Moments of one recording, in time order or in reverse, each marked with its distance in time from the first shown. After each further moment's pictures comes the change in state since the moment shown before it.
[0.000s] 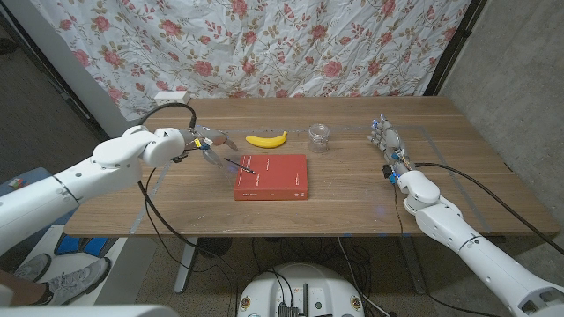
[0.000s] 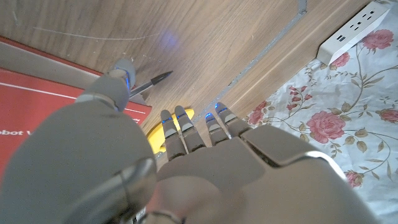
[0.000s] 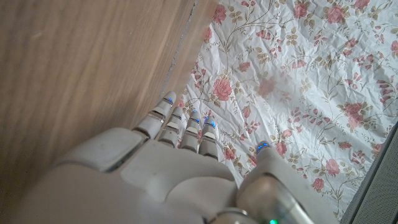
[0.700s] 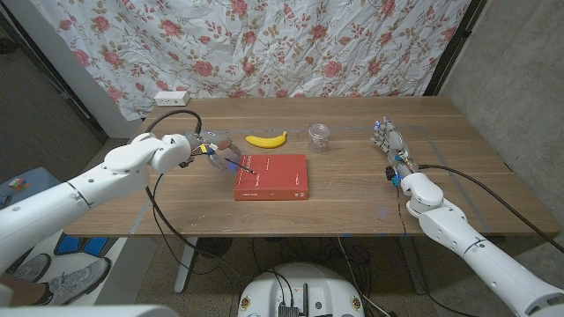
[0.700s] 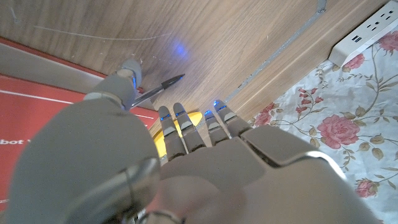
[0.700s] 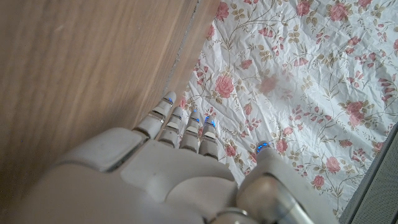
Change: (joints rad) left arm -0.008 -0.051 0.034 0.046 0.028 -0.010 0.028; left_hand 0.044 0.044 -0.026 0.004 0.000 0.074 0.002 0.017 0.005 0.057 0.000 0.000 0.000 0.037 -0.001 0.000 0.000 0.036 0.000 0.008 0.000; right arm -0.026 -0.015 0.014 -0.023 0.002 -0.003 -0.011; right_hand 0.000 0.000 0.007 -0.001 0.000 0.005 -0.005 0.000 0.000 0.006 -0.006 0.000 0.000 0.000 0.000 0.000 -0.008 0.000 0.000 0.004 0.000
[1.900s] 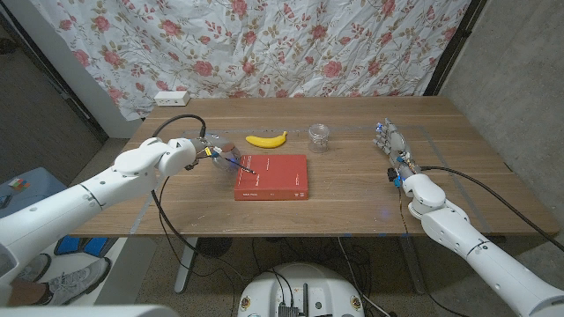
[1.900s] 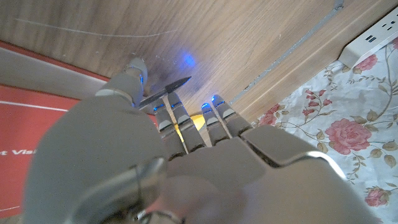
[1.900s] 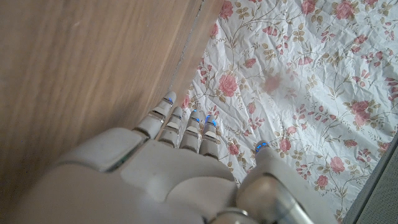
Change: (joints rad) left arm -0.030 -0.050 0.044 0.067 0.018 -0.017 0.042; left_hand 0.085 0.059 -0.106 0.001 0.000 0.211 -0.001 0.027 0.000 0.200 0.001 0.005 0.000 0.128 -0.002 0.000 0.000 0.088 -0.002 0.000 0.002; right arm -0.012 -0.008 0.007 -0.010 0.003 -0.016 -0.009; right_hand -0.005 0.005 0.008 0.000 0.000 0.018 -0.007 0.000 0.000 0.005 0.006 0.000 0.000 0.000 0.000 0.000 -0.005 0.000 0.000 0.000 0.000
